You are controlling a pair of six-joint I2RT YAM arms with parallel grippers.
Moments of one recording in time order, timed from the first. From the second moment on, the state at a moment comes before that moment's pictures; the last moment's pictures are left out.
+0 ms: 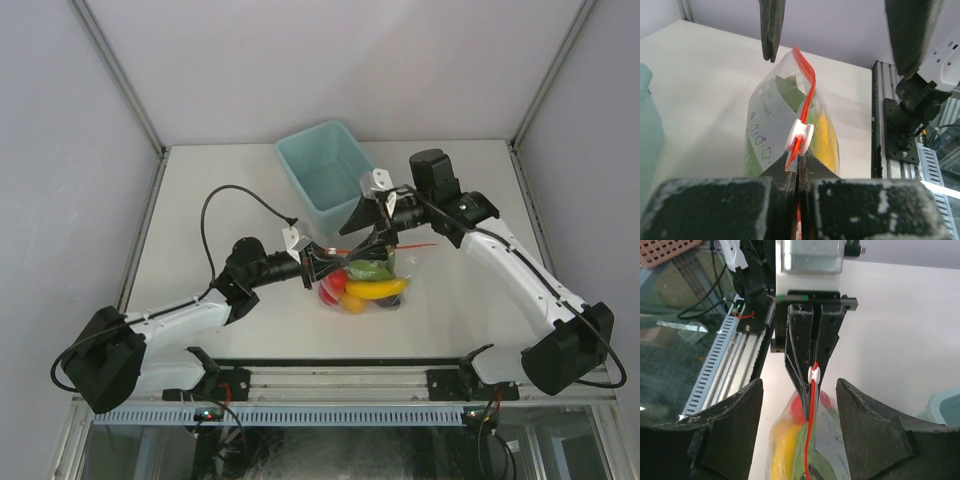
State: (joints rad) left arm -0.73 1.21 0.52 0.77 0.59 -0.20; right arm 0.48 1.34 1.31 -0.63 -1.22 -0.58
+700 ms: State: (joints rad) left arm -0.74 1.18 0.54 0.64 0.54 -0.13; right arm 0.59 1.42 1.31 -0.50 -1.11 -0.43
